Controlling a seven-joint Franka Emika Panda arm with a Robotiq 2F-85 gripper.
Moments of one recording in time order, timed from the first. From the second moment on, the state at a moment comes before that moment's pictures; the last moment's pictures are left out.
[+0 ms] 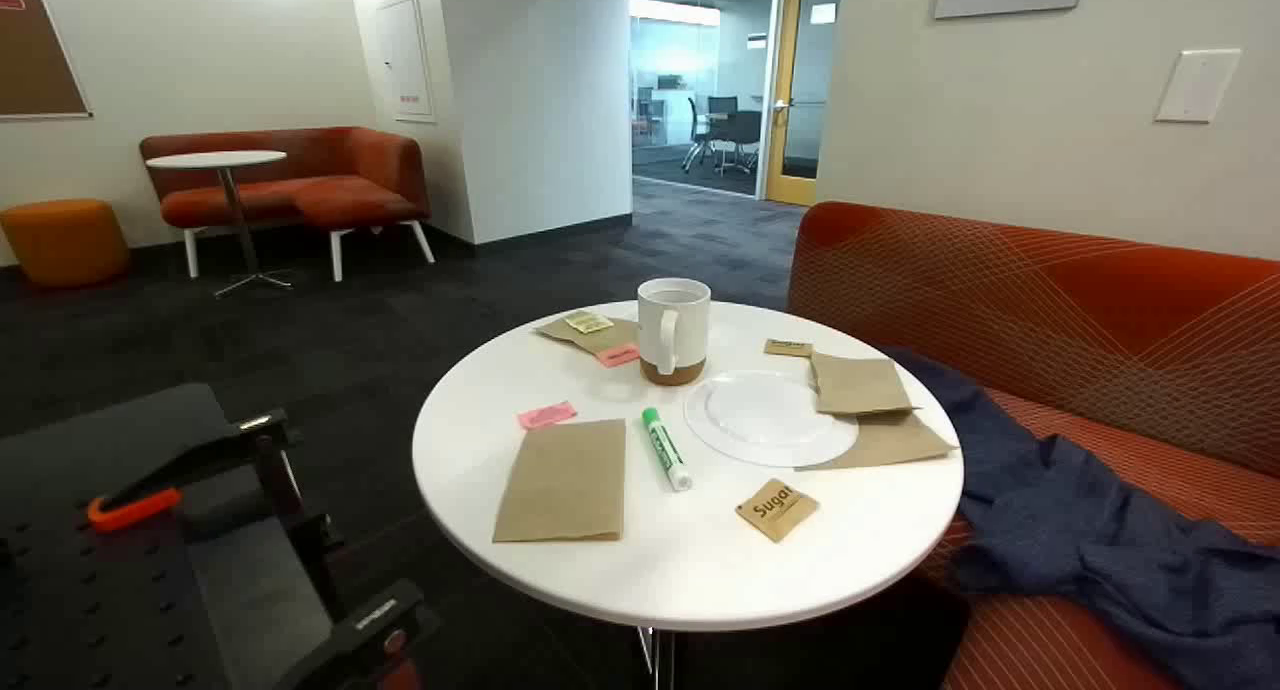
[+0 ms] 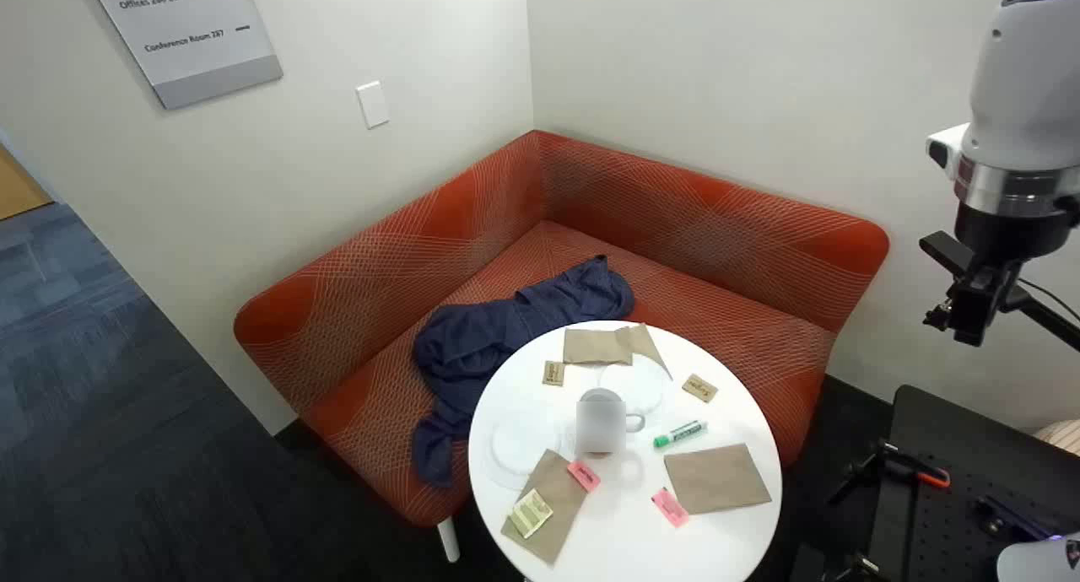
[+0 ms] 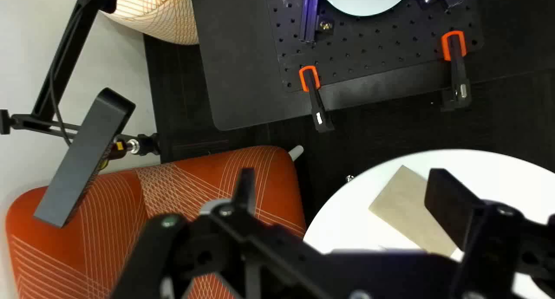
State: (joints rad) arm -0.11 -0.70 0.06 -2.52 -0.17 1.52 0.17
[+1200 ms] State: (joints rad) arm -0.06 -0.56 0.04 -2.52 -0.17 1.76 0.05
